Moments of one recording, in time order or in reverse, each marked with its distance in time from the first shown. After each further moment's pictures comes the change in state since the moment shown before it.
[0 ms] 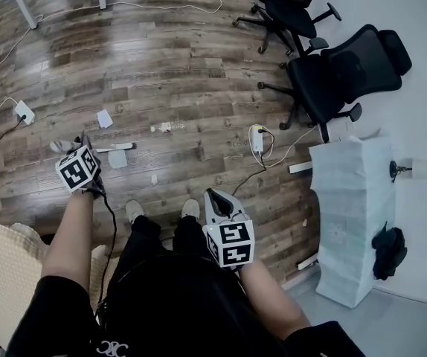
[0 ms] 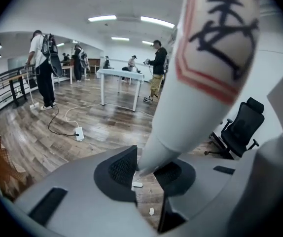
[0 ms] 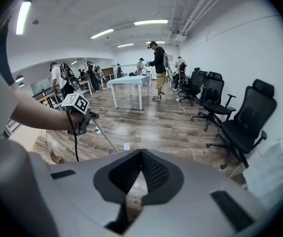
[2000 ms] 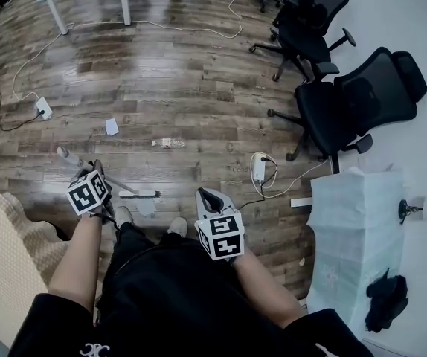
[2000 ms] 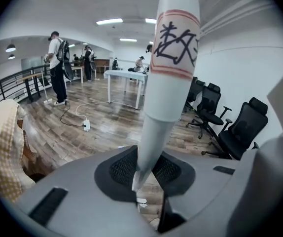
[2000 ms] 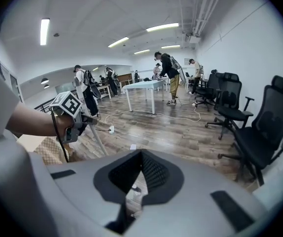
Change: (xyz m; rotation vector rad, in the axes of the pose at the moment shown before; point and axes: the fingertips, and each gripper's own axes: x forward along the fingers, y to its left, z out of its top) left arm -0.105 -0.140 -0.071 -0.061 0.000 0.104; right arm -0.012 -0.124 -0.020 -0.098 -0.067 0.228
